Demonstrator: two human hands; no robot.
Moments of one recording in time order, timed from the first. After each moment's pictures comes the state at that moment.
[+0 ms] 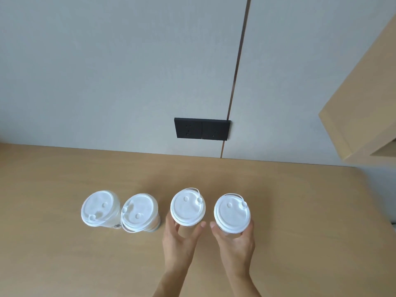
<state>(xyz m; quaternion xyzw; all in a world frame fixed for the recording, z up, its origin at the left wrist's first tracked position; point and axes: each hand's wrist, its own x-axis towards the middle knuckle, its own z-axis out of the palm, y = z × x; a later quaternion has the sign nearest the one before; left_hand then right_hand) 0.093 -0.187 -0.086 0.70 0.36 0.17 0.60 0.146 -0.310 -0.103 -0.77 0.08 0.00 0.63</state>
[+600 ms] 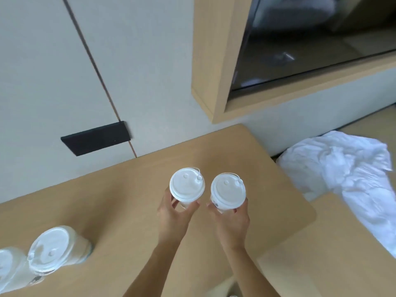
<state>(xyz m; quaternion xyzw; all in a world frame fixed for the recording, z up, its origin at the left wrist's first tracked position) 0.142 -0.306 -0.030 0.77 0.11 0.03 0.63 0.122 -0.449 -0.045 -0.72 0.25 -0.17 0.62</state>
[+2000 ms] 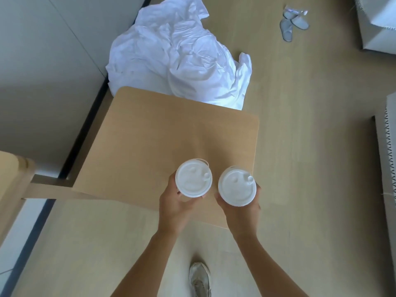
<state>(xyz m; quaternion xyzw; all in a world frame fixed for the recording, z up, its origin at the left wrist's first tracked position) -0.105 -0.844 -0.277 0.77 -0.23 -0.33 0.50 -0.250 -0.921 -0.293 -0.52 0.66 -0.24 0.49</state>
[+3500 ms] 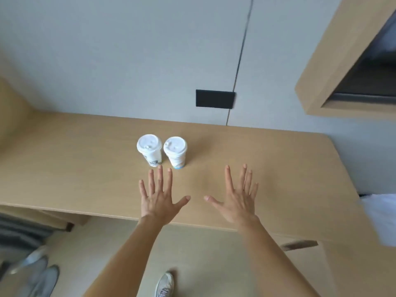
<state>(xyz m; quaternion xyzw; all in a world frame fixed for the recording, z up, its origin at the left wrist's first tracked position) -0.096 -0.138 -0.011 0.96 0.25 -0.08 0.05 0.009 -0.348 -0.004 -0.97 -0.17 0.11 0.11</state>
